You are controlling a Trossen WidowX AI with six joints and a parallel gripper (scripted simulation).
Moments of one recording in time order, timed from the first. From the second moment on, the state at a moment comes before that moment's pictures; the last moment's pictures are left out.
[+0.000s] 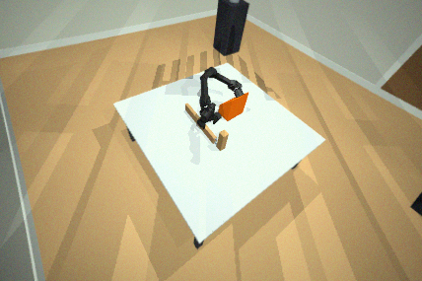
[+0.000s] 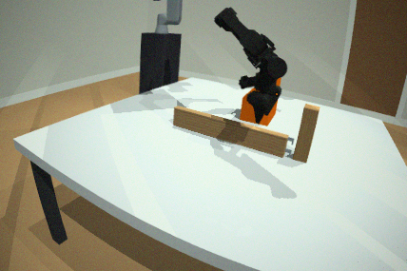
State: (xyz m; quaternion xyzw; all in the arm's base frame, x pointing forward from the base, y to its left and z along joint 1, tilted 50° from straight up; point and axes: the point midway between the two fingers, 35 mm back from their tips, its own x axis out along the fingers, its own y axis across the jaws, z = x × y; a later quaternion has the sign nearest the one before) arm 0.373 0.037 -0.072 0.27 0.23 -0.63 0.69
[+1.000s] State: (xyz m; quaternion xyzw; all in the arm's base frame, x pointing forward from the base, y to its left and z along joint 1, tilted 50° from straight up) arm 0.381 0.006 -0.101 0.27 0.23 -0.62 0.70
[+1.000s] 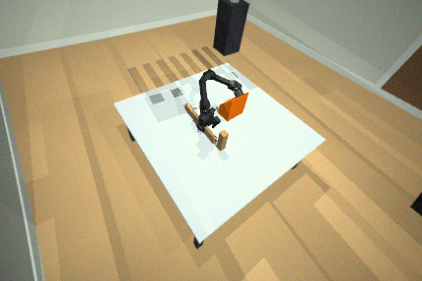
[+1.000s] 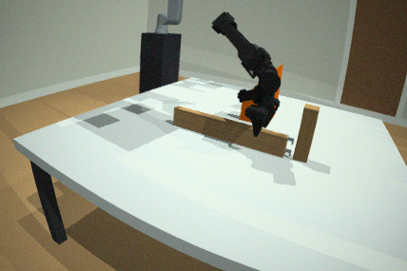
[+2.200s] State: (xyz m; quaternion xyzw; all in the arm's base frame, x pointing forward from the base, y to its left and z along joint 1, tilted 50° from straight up) arm 0.381 -0.026 -0.128 0.27 0.23 -0.63 0.70
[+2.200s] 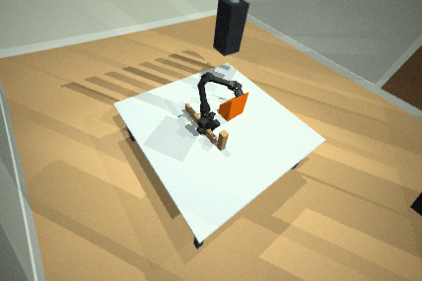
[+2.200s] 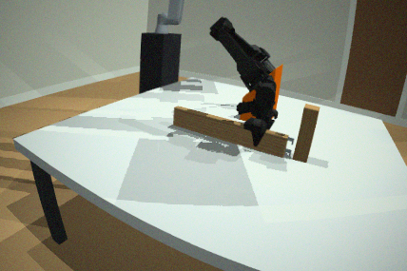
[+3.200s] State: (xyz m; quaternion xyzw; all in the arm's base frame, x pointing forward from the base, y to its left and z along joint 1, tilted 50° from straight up) arm 0.379 -0.027 -0.129 0.26 0.23 -0.63 0.70
